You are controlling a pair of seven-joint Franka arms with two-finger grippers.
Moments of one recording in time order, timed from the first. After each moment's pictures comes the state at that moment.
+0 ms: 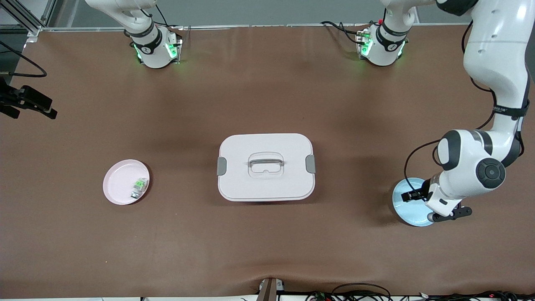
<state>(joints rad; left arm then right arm) 0.12 0.60 -0.20 -1.60 0.10 2.17 -0.31 0.01 0.01 -0.07 -1.52 0.03 1.55 -0.02</state>
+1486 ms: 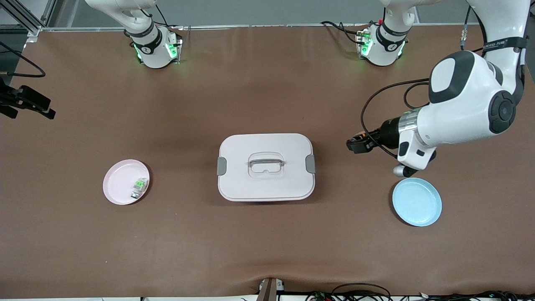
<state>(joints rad) 0.12 0.31 -0.48 -1.56 -0.36 1.77 -0.81 0.01 0.01 -0.07 -1.51 0.00 1.56 -0.02</state>
